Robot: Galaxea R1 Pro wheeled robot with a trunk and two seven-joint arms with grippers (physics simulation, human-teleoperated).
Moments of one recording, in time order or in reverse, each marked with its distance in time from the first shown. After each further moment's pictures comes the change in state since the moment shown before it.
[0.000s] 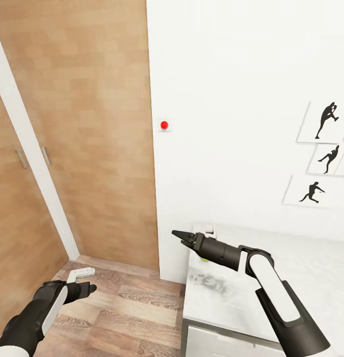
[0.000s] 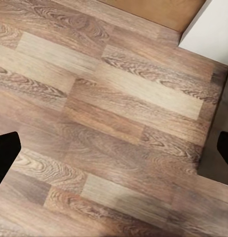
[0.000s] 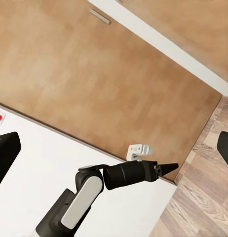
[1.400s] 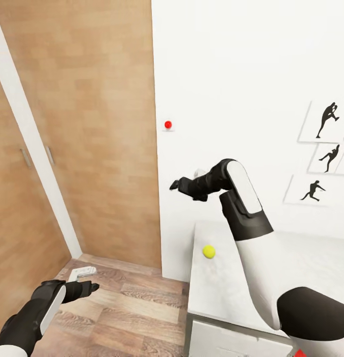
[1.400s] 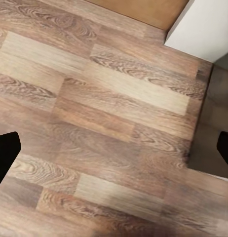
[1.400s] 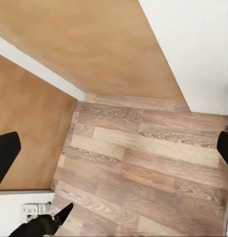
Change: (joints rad) left arm -0.003 0.012 -0.002 0.001 0.000 0.000 -0.087; right arm -0.640 0.242 0.011 0.255 -0.367 0.137 -1.342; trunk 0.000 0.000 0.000
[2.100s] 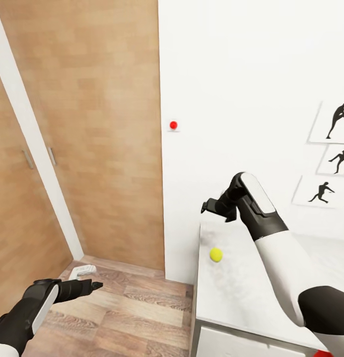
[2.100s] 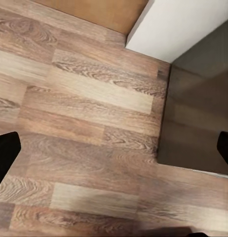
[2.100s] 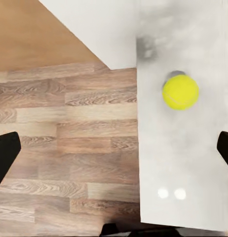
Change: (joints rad) left arm -0.006 0.046 0.001 0.007 -0.007 0.011 -0.251; right arm 0.004 -0.170 0.006 0.220 -0.132 0.013 -0.221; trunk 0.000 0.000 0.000
